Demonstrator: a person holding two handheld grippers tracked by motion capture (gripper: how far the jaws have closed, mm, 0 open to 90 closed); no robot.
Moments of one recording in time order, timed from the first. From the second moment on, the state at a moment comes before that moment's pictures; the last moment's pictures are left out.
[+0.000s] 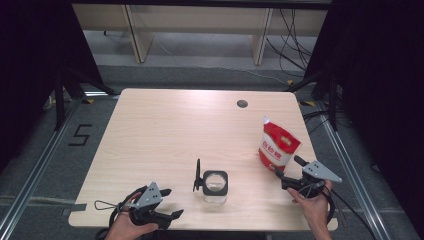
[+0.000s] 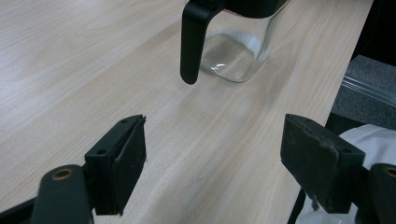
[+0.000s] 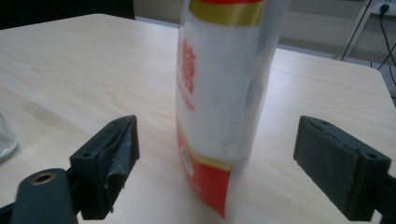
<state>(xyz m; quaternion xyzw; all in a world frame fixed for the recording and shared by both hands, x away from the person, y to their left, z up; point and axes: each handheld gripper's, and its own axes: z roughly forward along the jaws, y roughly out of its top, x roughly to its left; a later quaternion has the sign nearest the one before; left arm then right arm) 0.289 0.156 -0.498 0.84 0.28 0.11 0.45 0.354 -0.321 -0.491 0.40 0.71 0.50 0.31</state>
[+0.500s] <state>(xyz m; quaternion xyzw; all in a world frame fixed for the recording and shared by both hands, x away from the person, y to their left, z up) 0.287 0.153 -0.500 0.84 0.28 0.11 0.45 0.392 -0.304 -0.507 0.37 0.71 0.52 0.30</state>
